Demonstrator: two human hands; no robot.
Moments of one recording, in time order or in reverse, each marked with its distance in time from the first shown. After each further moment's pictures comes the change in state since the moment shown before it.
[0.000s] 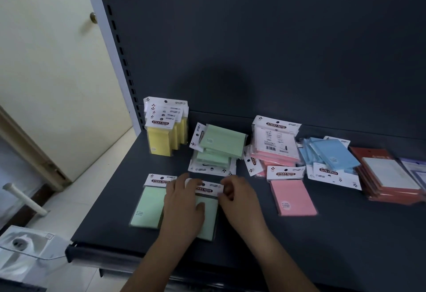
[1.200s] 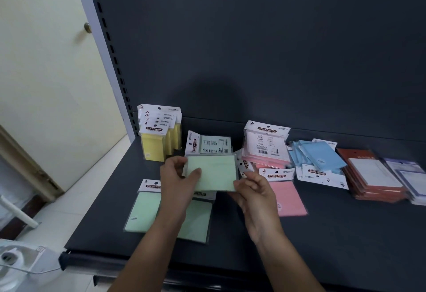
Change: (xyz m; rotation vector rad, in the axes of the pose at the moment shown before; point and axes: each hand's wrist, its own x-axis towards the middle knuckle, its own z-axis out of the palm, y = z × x) left_hand 0.035 0.027 -0.018 -0.889 0.187 -0.382; right_hand -0.007 -0.002 -0.030 1.295 0.246 0.330
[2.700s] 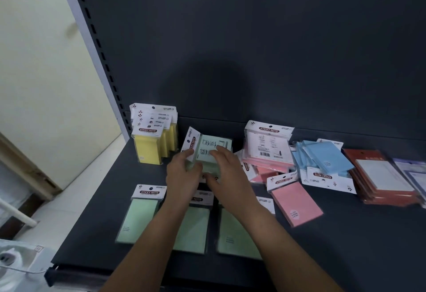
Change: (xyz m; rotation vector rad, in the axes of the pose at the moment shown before) left_hand 0.038 -0.013 0.023 0.217 -0.091 0.058; right_hand 0.051 0.010 0.027 -1.393 -0.402 -0.599
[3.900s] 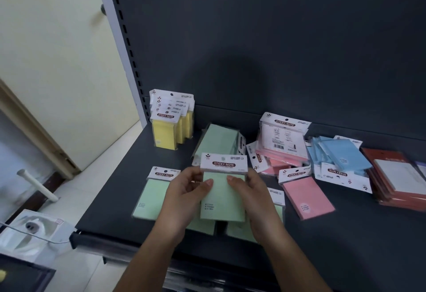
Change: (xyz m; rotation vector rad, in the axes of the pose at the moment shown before) left_hand -0.076 0.006 -0.037 -0.360 -0.150 -0.102; right_hand -0.051 -0.015 -0.009 1.000 0.036 0.515
